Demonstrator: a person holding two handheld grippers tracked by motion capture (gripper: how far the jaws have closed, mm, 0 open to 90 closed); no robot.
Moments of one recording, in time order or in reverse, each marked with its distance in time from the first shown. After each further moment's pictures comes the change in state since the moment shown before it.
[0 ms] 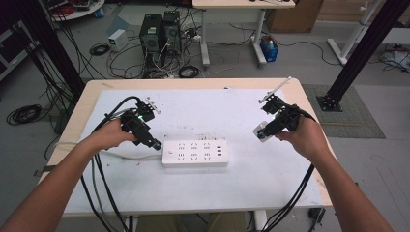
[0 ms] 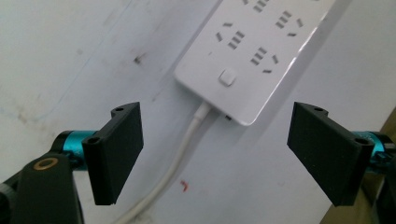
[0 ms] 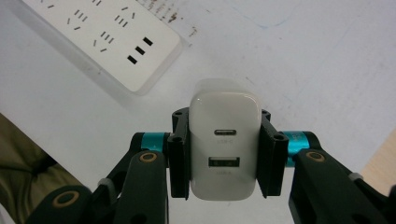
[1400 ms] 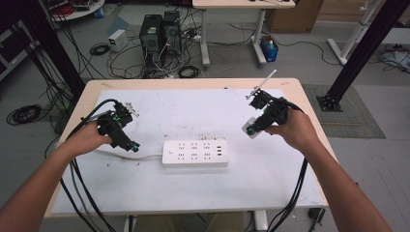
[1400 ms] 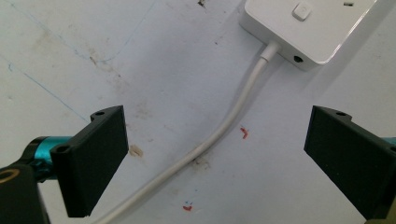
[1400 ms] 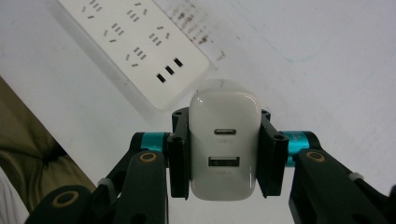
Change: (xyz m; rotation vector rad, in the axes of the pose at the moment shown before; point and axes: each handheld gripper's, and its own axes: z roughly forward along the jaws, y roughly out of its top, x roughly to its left) left arm 0.023 -0.042 -0.011 0.017 0.129 0.053; right arm 0.018 0.035 0.003 -0.002 0.072 -0.150
